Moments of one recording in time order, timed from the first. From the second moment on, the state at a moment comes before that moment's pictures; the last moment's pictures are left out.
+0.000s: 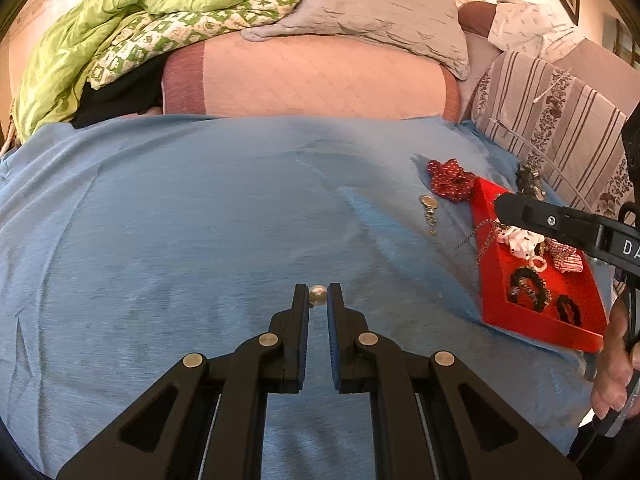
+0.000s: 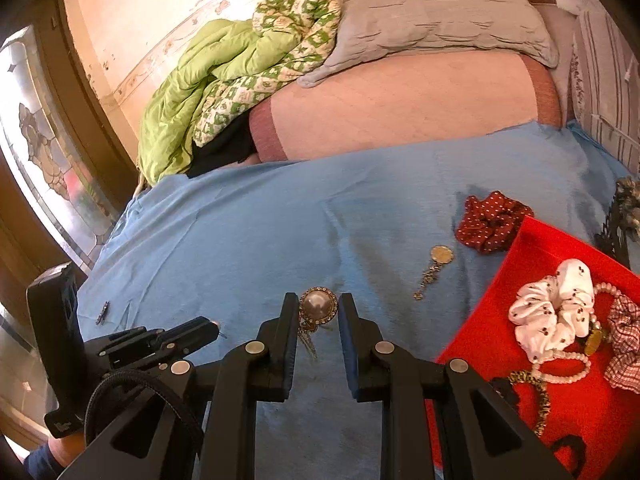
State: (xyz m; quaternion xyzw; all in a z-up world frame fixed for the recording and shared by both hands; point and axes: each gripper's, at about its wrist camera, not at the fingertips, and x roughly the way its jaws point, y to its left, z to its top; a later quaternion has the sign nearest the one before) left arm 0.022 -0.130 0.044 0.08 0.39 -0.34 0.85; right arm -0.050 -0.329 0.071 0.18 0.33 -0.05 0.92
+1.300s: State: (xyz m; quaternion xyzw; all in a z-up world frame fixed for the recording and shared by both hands) left arm -0.129 -0.328 0.053 0.16 0.38 -0.51 0.76; right arm -0.217 -0.488 0.061 0.34 0.32 -0.23 0.85
